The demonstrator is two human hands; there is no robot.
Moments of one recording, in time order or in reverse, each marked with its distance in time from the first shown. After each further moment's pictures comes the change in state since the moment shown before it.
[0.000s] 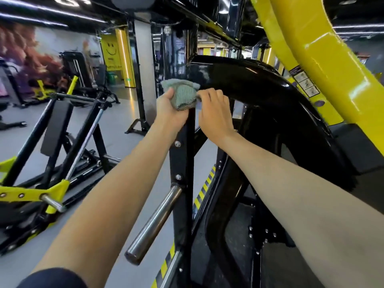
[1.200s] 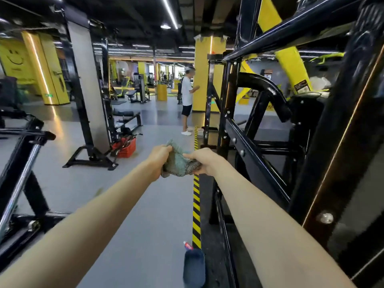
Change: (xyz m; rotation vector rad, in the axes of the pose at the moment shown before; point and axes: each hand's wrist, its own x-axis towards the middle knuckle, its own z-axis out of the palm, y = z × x) left_hand 0.407 0.127 -0.252 1.056 -0.223 -0.296; right_hand 0.195 -0.120 0.381 0.972 -0.424 1.299
